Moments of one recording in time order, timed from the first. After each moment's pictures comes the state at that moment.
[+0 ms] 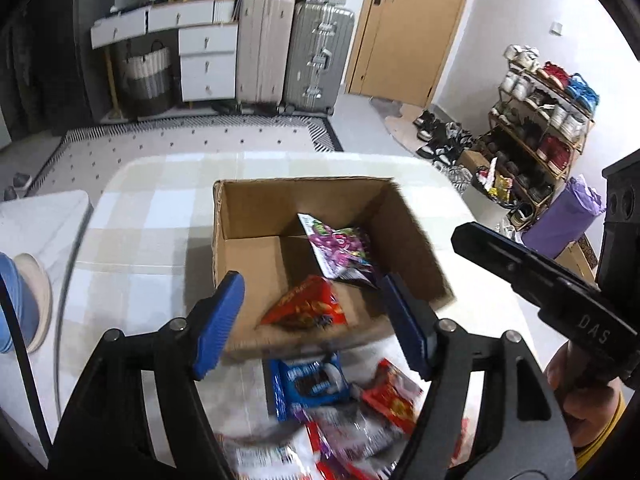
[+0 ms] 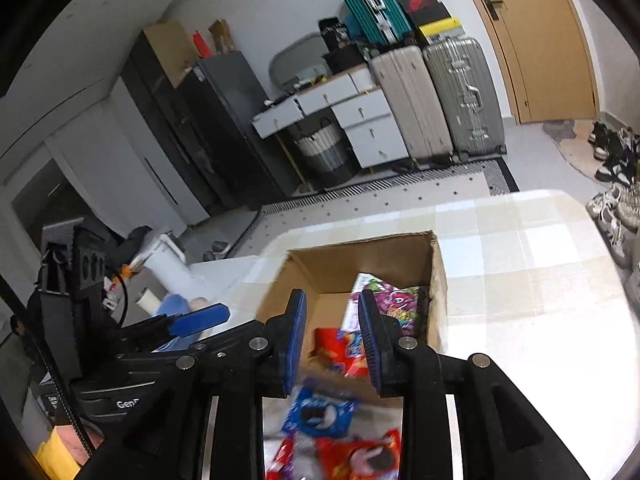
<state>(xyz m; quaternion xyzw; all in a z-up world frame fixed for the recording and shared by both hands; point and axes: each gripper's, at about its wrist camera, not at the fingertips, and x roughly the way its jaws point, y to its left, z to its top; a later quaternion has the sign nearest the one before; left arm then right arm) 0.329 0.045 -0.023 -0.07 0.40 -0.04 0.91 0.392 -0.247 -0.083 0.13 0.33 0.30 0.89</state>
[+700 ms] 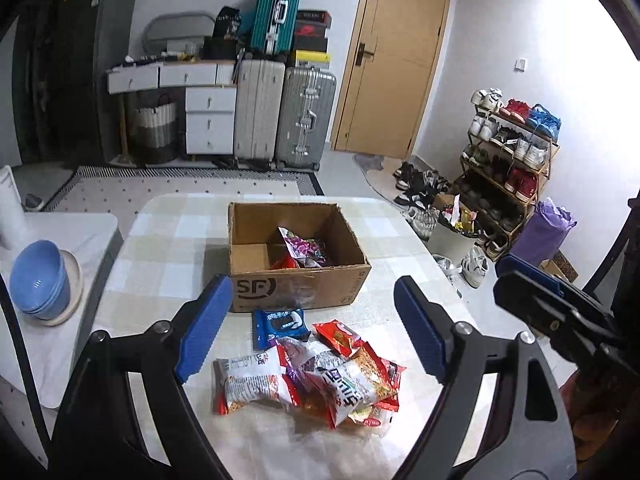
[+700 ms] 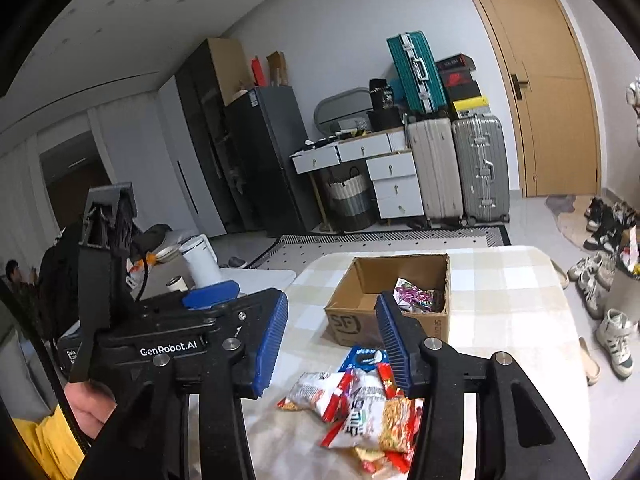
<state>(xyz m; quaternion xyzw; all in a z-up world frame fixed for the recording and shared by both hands) 0.108 0.017 0.083 -0.07 0.29 -0.04 0.95 0.180 -0.276 -0.007 0.07 0.22 0.32 0.92</state>
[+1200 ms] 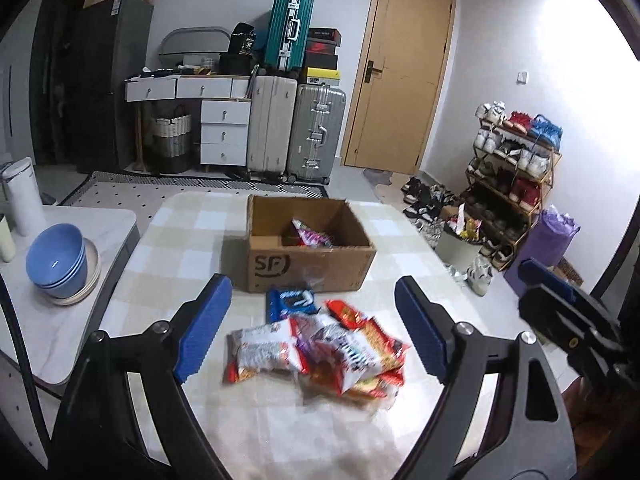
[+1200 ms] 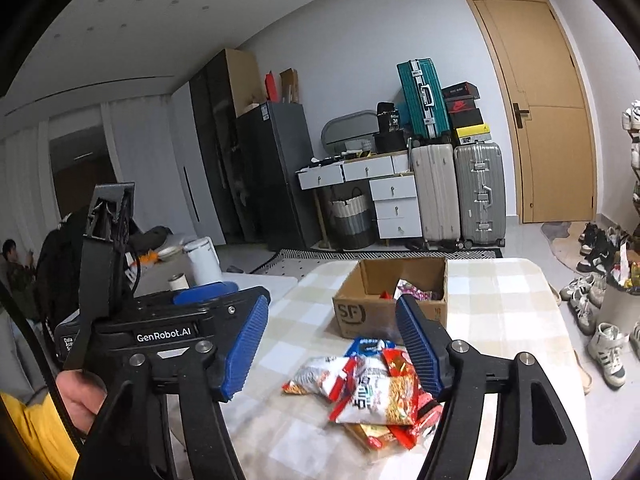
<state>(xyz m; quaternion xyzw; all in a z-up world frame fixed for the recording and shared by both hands) 0.022 0.024 0.072 -0.07 0.27 -0.02 0.96 0.109 -0.282 -0.040 0.05 0.17 0.32 0.93</state>
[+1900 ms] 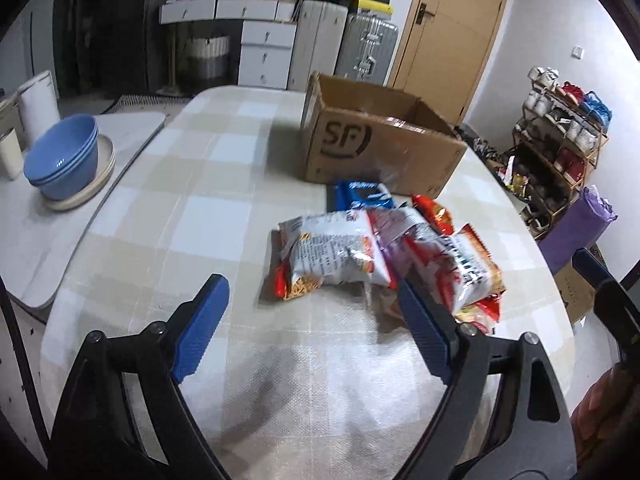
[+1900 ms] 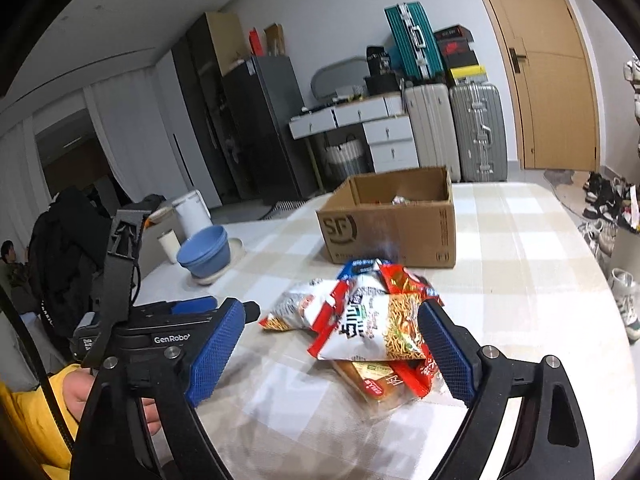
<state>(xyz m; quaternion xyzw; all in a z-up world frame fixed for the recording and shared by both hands) 0.072 0.068 -0.089 -0.11 0.39 0.04 0.91 0.148 -0.262 -0.144 0.05 0.27 0.32 0.91</state>
